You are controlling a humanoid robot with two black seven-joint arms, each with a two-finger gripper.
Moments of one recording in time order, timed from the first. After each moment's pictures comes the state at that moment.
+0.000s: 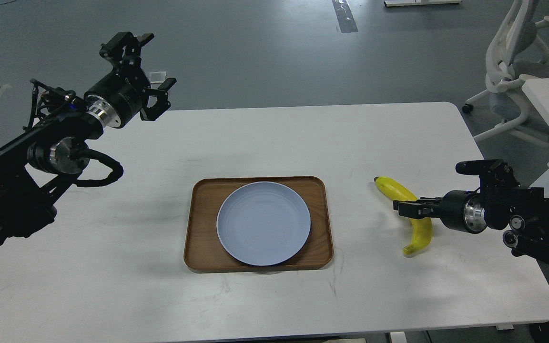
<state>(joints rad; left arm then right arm) -0.90 0.42 -0.55 -0.83 0.06 -0.23 -0.23 0.83 -0.72 0.00 1.10 -1.38 0.14 0.13</state>
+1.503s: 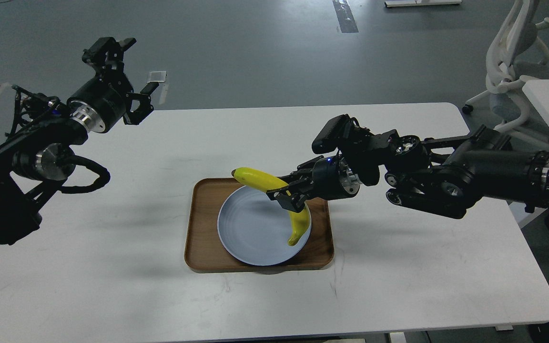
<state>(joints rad) -0.87 0.48 -0.55 -0.84 0.07 -0.21 -0.26 1.29 -0.24 -0.38 1.01 -1.44 0.08 0.36</state>
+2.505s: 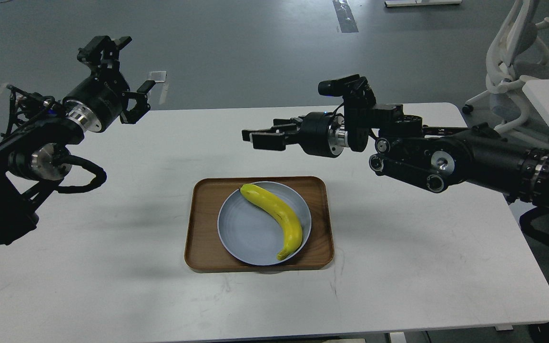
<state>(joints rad) -0.87 0.48 -0.55 -0.84 0.06 -0.22 -0.26 1.25 -0.23 -0.04 0.91 -1.04 0.07 0.29</state>
